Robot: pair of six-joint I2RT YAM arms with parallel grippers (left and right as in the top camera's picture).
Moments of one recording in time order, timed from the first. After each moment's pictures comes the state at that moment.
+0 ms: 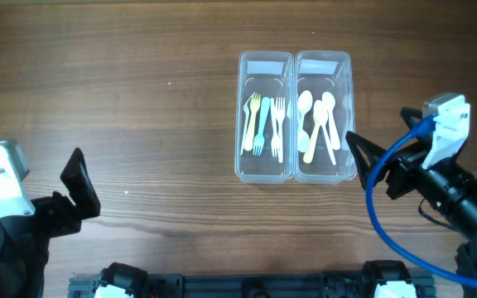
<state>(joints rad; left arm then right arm) -0.30 0.79 1.66 -1.33 -0.43 -0.24 0.02 0.78 1.30 -0.92 -0.43 -0.04</state>
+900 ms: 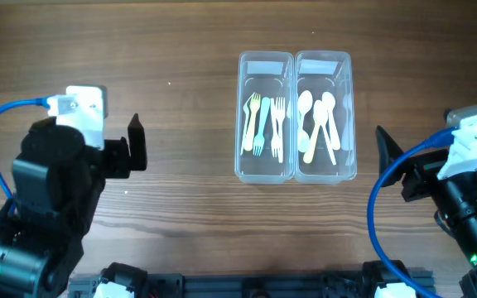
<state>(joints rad) -0.30 0.90 1.37 -1.03 -0.30 -0.06 0.05 0.71 1.30 -0.90 -0.14 -0.12</state>
